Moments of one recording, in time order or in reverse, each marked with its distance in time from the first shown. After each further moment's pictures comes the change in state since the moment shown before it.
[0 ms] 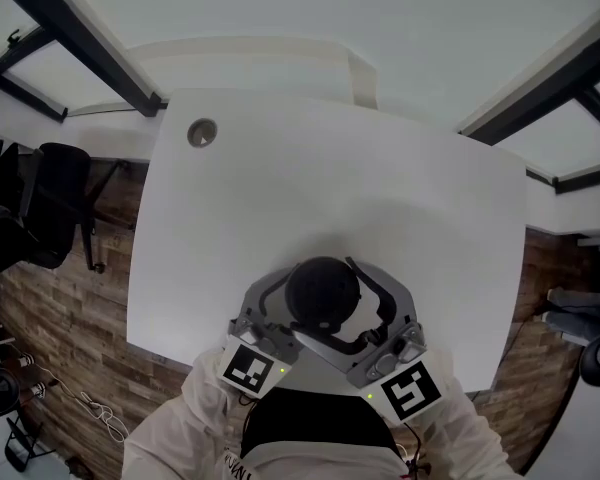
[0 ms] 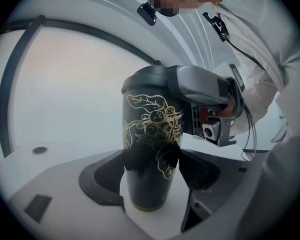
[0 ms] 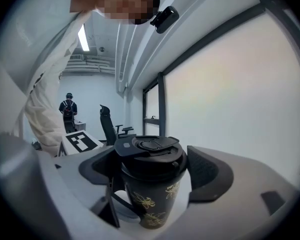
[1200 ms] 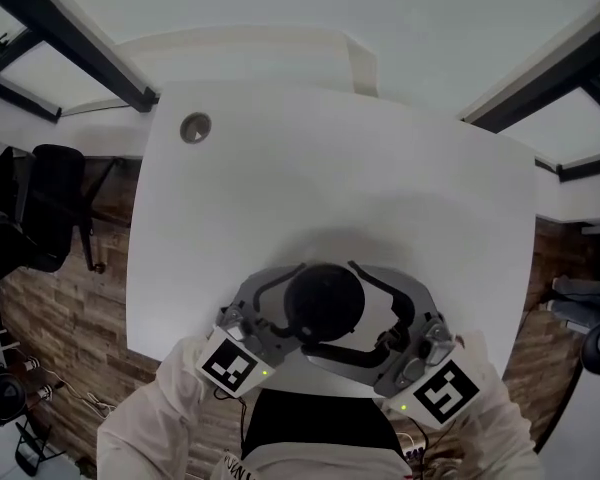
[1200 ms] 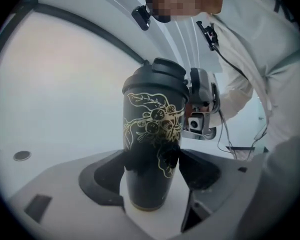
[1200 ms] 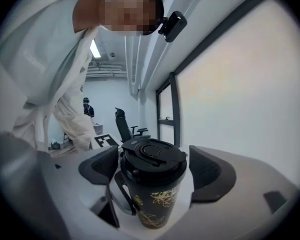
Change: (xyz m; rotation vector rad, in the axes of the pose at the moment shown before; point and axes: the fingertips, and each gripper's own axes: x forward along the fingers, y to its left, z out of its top) left arm -0.004 0.002 -0.005 0.045 0.006 -0.219; right arm -0.002 0.008 0.005 -0.028 0.013 0.208
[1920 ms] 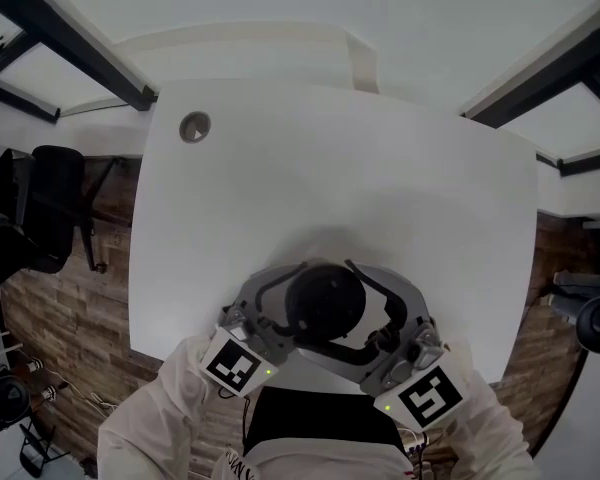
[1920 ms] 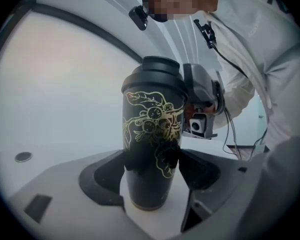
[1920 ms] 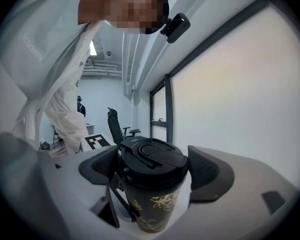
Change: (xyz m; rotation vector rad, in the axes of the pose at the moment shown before) left arm -0.001 0.002 -0.006 -0.004 0.015 0.013; right arm 0.011 -0.004 0.000 0.002 -0.040 -0.112
